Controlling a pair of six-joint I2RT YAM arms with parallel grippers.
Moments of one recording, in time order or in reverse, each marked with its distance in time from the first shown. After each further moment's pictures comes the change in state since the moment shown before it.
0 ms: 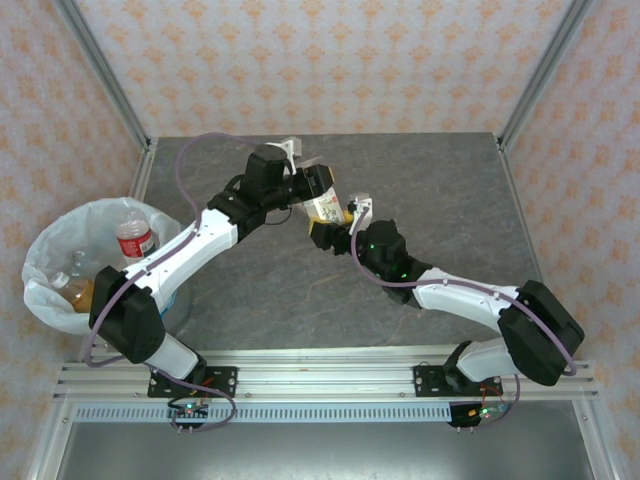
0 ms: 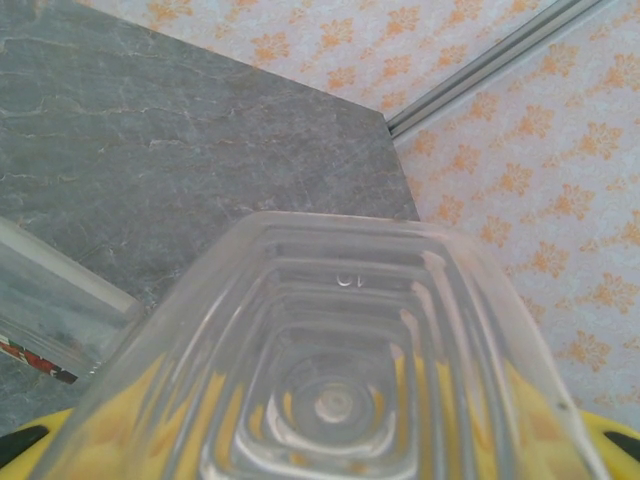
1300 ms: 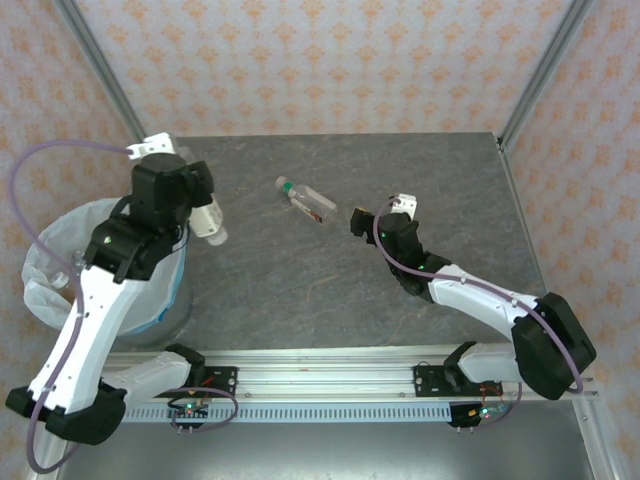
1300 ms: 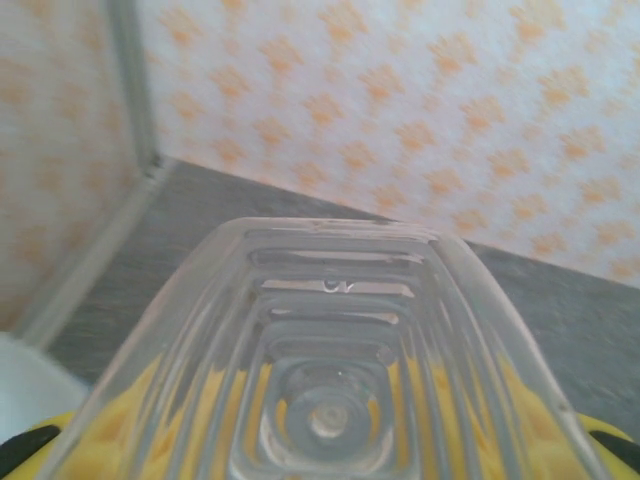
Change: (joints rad) left arm 0.176 -0.481 0.194 -0.707 -0.712 0.298; right arm -0.145 -0.081 0.001 -0.372 0.389 0.092
